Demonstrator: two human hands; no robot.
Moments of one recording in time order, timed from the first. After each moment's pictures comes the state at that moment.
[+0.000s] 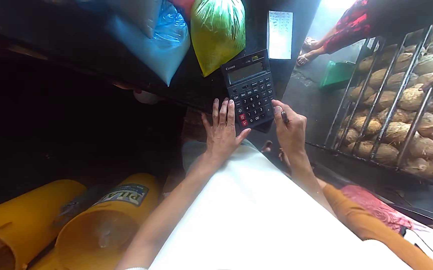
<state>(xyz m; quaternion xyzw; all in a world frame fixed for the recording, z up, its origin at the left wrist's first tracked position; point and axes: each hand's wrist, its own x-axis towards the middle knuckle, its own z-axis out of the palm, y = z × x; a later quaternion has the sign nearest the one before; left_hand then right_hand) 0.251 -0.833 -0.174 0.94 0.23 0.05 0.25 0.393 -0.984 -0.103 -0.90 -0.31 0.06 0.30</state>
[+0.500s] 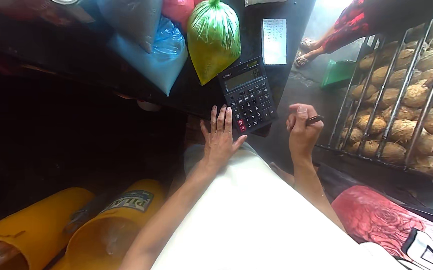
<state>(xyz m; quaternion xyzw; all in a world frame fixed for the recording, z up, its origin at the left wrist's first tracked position) 0.248 -0.827 -0.171 0.94 0.21 0.04 0.25 0.405 -0.993 -0.098 -0.85 -0.16 0.04 0.50</state>
